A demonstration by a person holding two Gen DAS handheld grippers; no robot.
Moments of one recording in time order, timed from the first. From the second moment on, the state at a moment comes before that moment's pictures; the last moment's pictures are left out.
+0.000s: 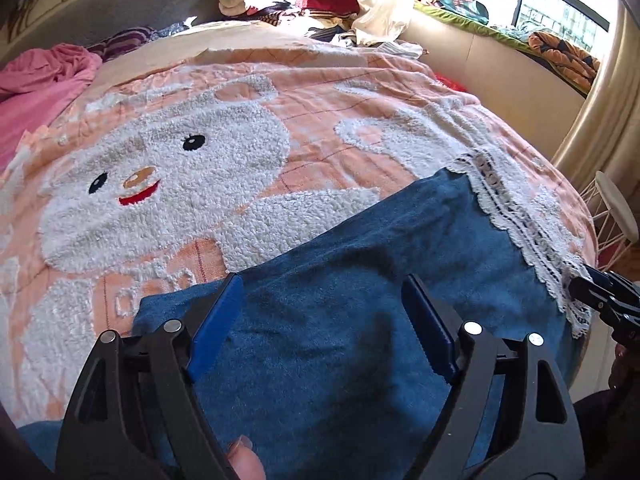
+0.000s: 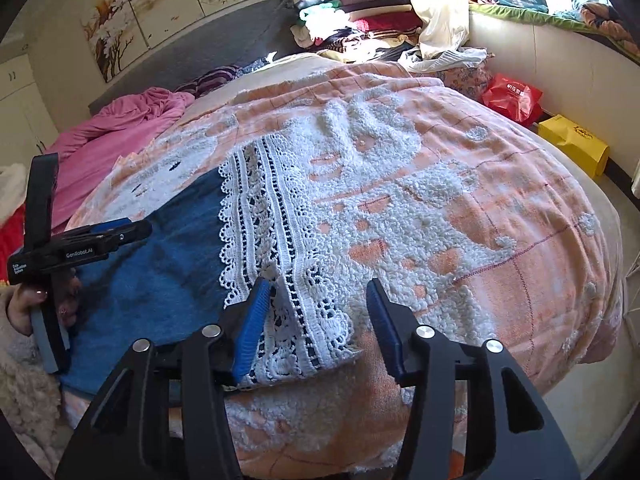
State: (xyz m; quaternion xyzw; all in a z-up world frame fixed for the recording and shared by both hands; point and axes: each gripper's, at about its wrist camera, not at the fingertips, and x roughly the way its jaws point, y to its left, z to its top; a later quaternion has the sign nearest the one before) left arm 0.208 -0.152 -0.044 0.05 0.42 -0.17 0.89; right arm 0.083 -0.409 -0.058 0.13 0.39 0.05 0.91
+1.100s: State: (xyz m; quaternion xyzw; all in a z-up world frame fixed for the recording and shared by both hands) left arm 0.152 -0.228 0.028 0.14 0.36 -0.25 0.89; right arm 0.033 -0.409 -0.010 0.14 0.30 0.05 0.94
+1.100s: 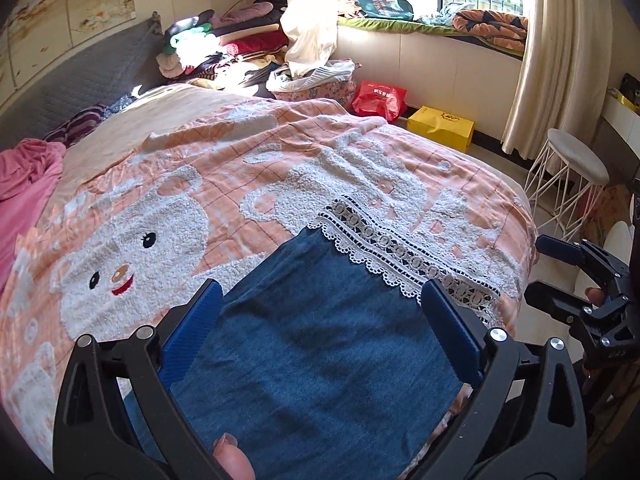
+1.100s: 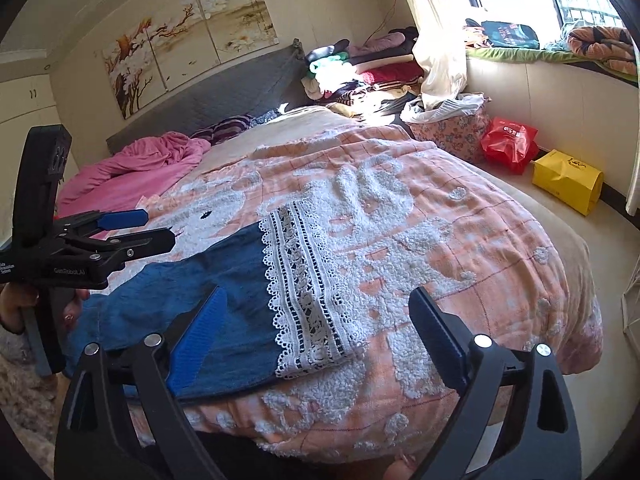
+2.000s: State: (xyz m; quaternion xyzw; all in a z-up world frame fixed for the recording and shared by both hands) left arm 0.232 -0.253 -0.015 0.14 0.41 -0.27 0.86; right arm 0.068 -0.393 -0.052 0.14 0.37 0.06 0.92
